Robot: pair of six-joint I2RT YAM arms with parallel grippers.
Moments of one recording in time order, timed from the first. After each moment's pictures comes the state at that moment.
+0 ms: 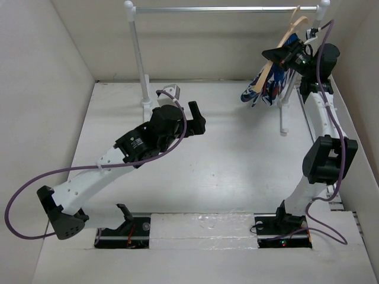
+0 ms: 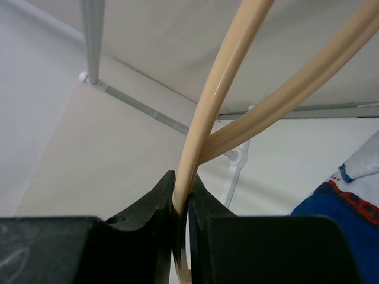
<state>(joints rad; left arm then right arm) -0.92 1.21 1.35 -0.57 -0.45 -0.70 -0.14 1.79 1.71 0.23 -0.83 1.05</state>
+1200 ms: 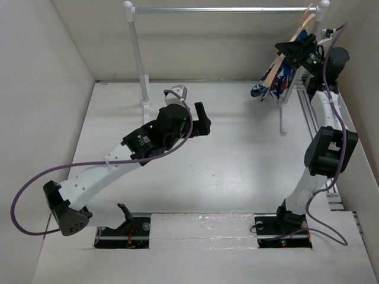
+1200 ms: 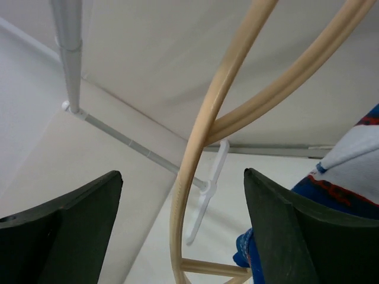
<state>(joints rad) -0.92 1.26 1.35 -0.53 -0.39 -0.69 -0.25 1.92 1.75 0.44 -0.84 1.10</state>
